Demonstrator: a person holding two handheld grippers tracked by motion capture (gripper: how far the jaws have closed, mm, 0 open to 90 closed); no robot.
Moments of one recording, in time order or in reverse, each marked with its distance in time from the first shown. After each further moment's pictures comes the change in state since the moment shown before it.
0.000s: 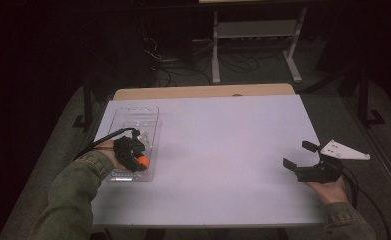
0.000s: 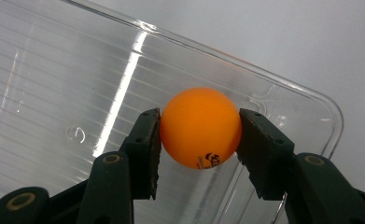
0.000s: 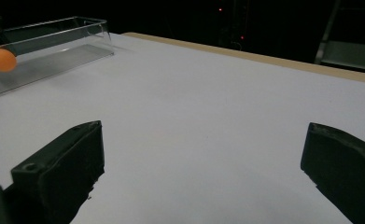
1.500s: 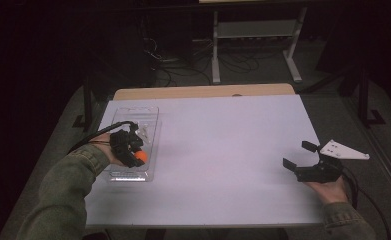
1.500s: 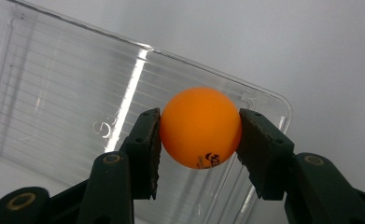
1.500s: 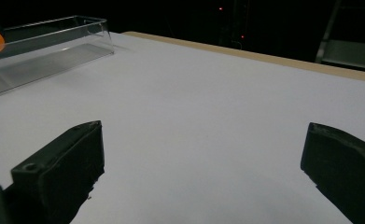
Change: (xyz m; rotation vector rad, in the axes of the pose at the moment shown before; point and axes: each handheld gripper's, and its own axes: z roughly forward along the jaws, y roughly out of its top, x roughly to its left) left arm -0.004 0.010 -0.031 0.013 0.029 0.033; right arm 0.000 0.000 0.001 0.003 0.002 -0.001
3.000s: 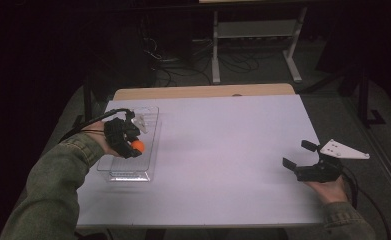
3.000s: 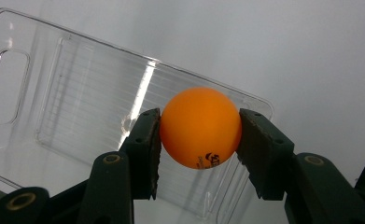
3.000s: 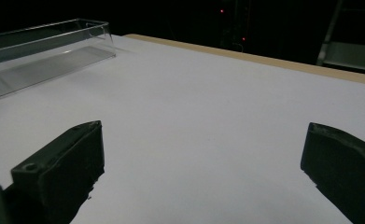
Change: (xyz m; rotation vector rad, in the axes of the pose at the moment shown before) left arm 0.002 0.014 -0.045 0.002 0.052 0.025; right arm 0.000 0.001 0.000 -0.007 0.006 0.001
